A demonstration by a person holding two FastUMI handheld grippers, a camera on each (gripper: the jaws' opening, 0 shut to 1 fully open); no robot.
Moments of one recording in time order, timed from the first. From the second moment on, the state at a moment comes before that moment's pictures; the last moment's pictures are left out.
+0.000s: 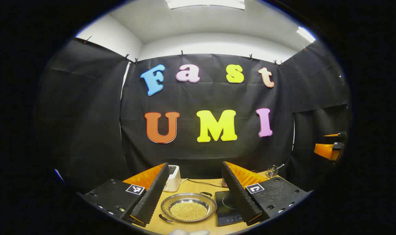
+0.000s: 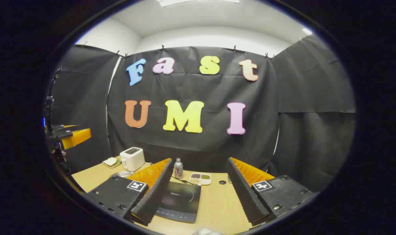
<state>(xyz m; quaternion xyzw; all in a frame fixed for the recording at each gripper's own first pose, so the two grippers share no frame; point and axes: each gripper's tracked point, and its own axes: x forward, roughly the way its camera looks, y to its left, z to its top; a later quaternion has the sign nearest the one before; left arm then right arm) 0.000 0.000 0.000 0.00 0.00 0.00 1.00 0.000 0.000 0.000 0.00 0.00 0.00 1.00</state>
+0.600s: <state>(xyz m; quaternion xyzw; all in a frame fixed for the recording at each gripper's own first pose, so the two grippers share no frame) 0.007 0.006 -0.010 0.01 0.02 -0.01 1.00 0.009 -0.004 -0.001 0.01 -0.01 -0.02 1.00</state>
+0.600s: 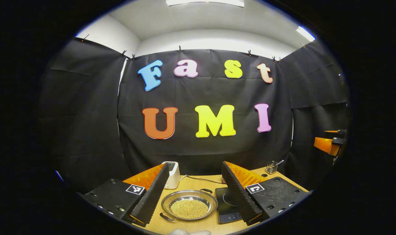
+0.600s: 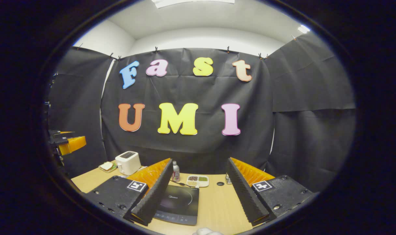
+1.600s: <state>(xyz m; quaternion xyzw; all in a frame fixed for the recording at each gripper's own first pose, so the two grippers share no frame) 0.031 0.021 -0.105 -0.02 0.18 -0.10 0.98 0.032 -0.003 -0.030 0.02 0.02 -0.02 1.00</state>
